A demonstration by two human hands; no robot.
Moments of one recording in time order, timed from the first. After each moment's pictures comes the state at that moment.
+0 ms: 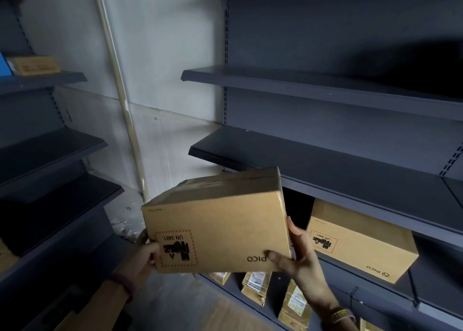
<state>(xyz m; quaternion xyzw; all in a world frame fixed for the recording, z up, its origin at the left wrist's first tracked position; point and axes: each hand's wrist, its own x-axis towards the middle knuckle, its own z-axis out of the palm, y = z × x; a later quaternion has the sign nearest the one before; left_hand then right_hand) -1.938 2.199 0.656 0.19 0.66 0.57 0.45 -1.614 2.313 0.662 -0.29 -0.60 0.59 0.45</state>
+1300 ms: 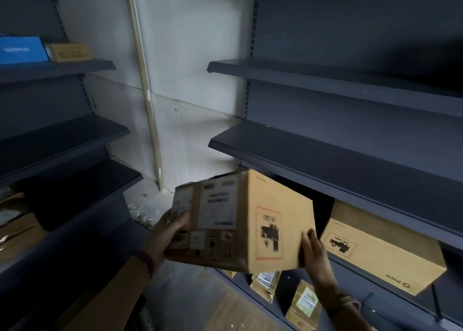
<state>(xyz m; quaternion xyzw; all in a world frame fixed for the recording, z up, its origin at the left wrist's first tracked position) -1.940 2.201 0.658 0.24 0.57 0.62 0.48 -1.635 2.346 0.627 -0.50 -0.54 0.56 0.38</state>
